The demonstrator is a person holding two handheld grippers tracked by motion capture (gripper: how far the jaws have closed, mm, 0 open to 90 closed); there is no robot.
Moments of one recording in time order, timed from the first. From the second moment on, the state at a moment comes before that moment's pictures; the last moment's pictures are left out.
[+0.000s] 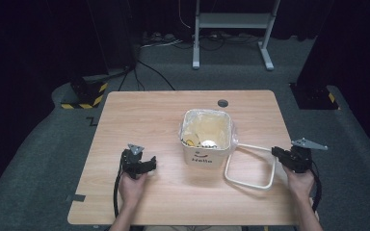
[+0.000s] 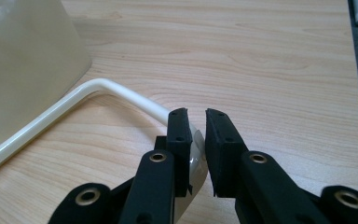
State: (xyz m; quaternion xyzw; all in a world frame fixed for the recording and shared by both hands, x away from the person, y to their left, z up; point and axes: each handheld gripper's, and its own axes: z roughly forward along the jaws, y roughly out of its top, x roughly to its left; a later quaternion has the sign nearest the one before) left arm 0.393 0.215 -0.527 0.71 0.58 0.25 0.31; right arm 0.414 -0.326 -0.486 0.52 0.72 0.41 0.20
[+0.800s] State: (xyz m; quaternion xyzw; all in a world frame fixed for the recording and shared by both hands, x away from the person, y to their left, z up) left arm 0.393 0.215 -0.527 0.71 0.58 0.25 0.31; right arm 0.421 -0.309 -0.514 0.54 0.73 0.36 0.22
